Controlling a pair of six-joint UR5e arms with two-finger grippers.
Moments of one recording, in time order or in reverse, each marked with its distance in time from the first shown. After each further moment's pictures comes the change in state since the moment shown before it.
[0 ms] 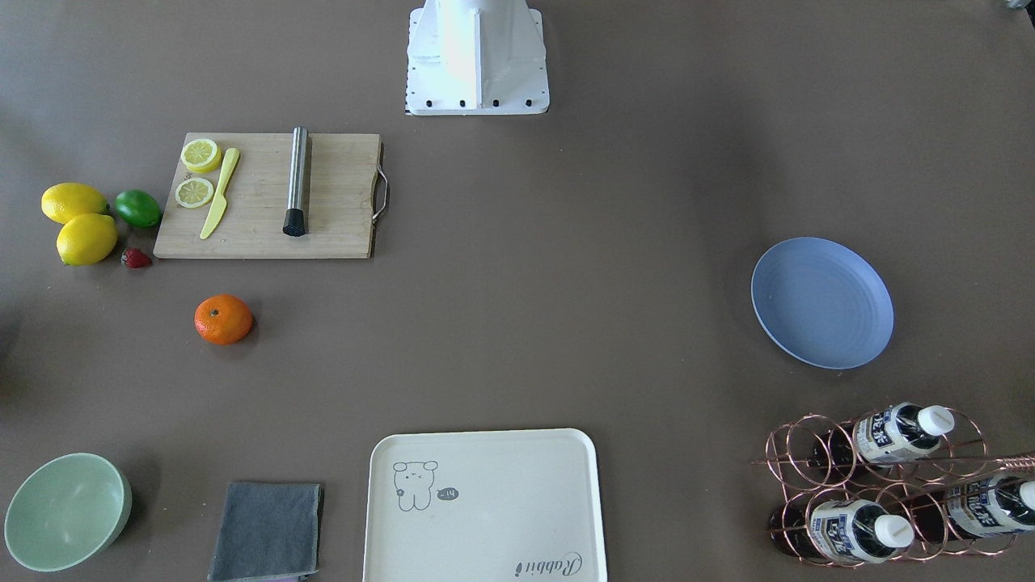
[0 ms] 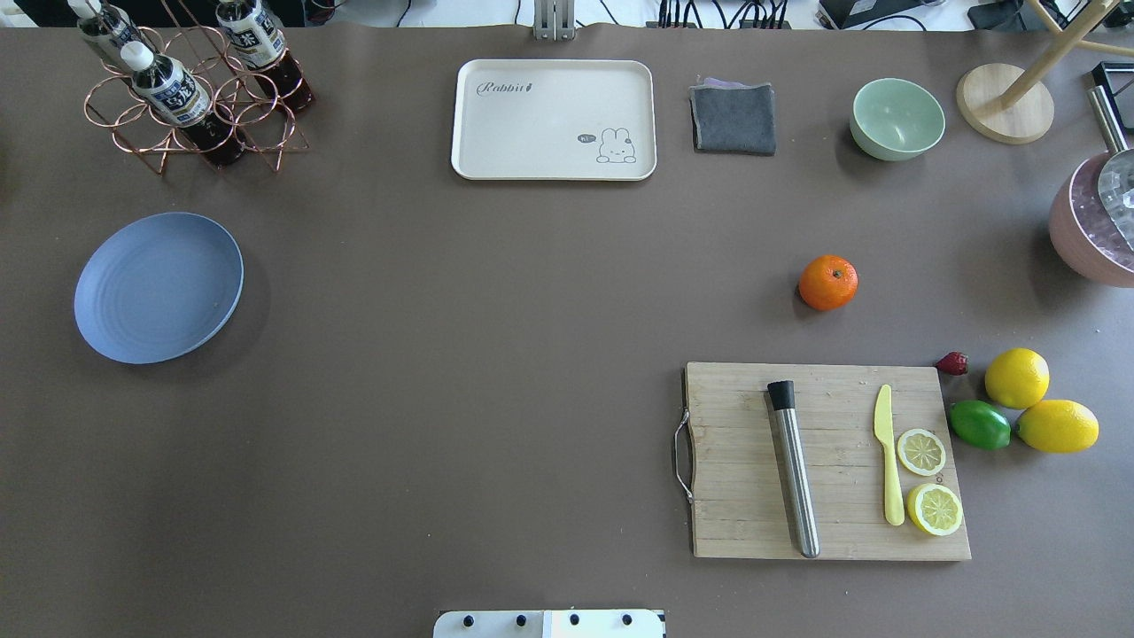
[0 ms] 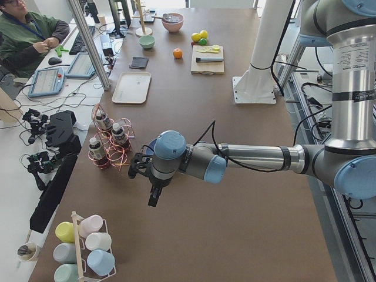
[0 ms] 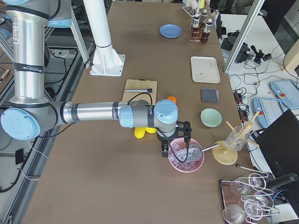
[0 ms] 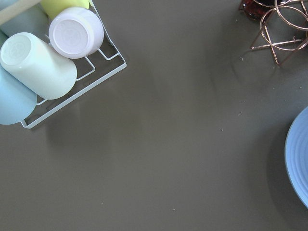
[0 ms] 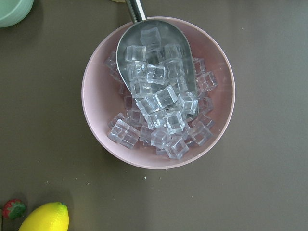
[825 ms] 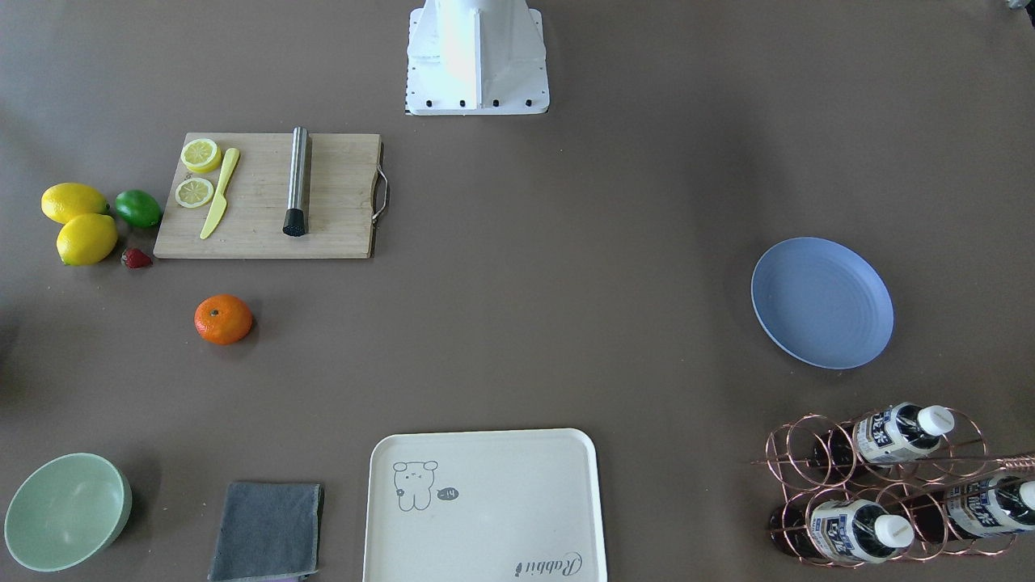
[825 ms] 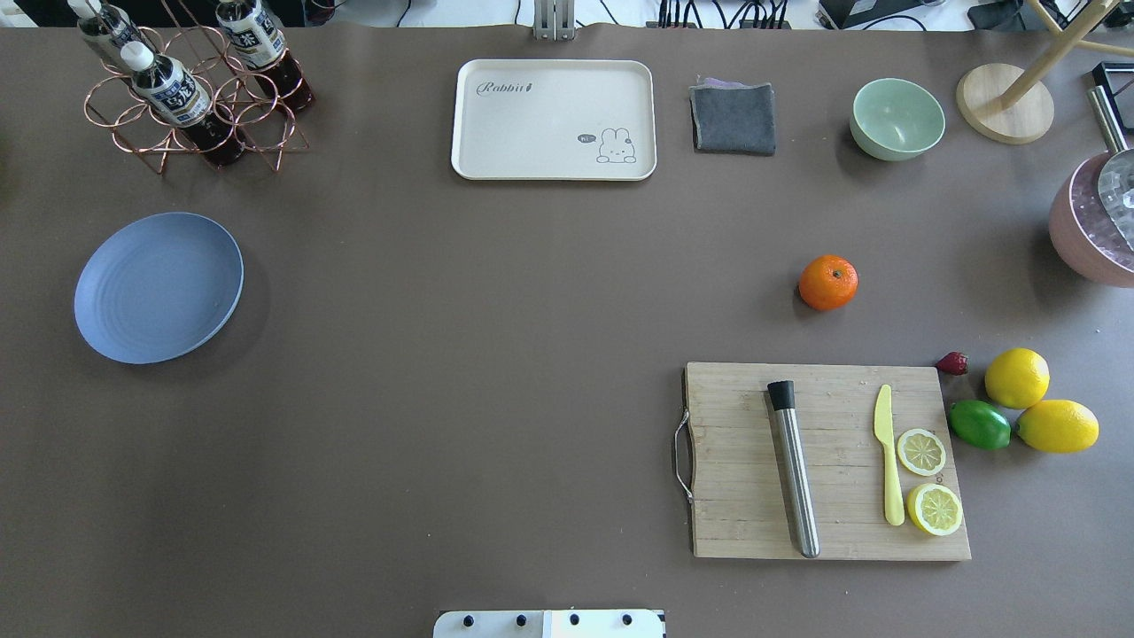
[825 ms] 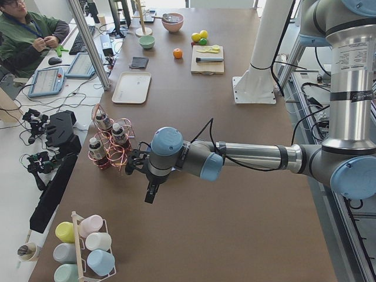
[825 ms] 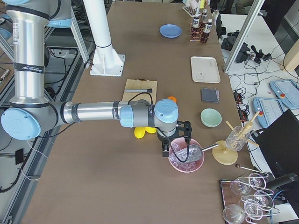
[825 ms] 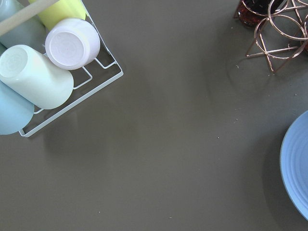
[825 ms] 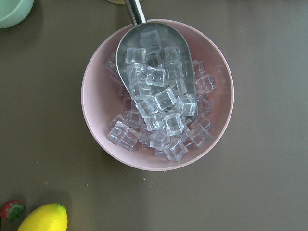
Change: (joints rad) left arm 0.005 -0.021 0.001 0.000 0.000 -0.005; right arm -0.002 0.003 0.000 0.001 -0.007 -0.002
